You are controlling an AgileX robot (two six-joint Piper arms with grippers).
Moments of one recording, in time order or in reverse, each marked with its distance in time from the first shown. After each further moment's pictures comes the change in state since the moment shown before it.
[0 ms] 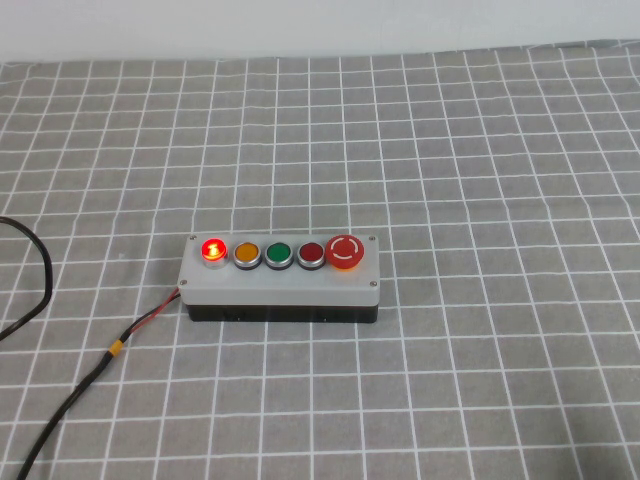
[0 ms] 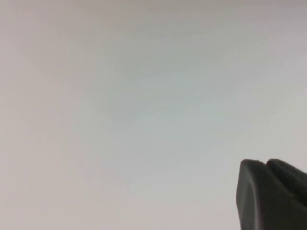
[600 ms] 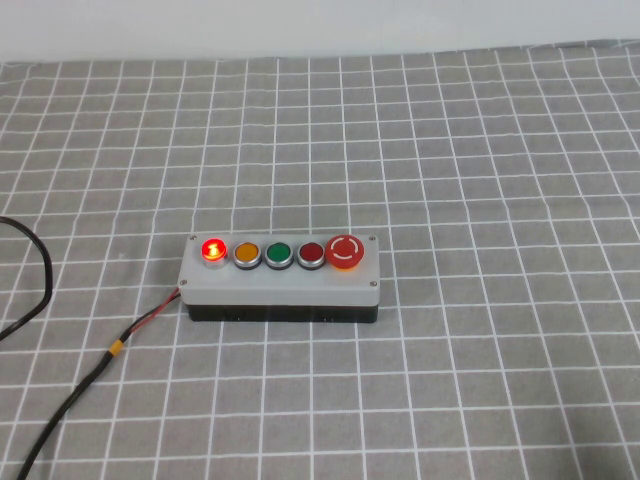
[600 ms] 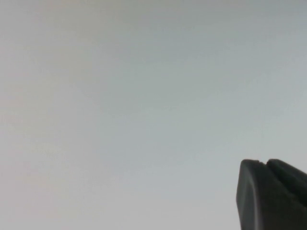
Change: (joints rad) right arm 0.000 0.000 0.000 0.000 0.000 0.000; left arm 0.000 0.180 -0.758 -0.006 0.762 -0.049
